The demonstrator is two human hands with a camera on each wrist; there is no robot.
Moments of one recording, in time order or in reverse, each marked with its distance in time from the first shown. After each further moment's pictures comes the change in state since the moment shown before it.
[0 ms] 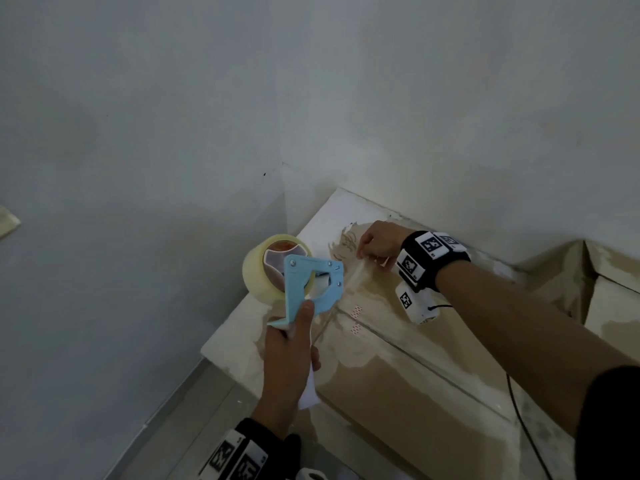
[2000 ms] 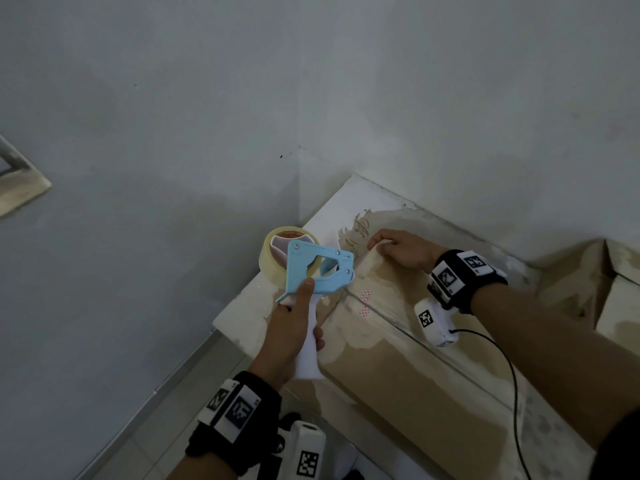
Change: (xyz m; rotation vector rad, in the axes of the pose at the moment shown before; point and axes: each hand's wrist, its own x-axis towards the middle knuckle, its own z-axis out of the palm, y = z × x) left_hand 0.023 -0.004 -0.020 0.114 -0.101 -0.238; right_hand -0.017 0.035 0.032 0.151 0.027 -0.218
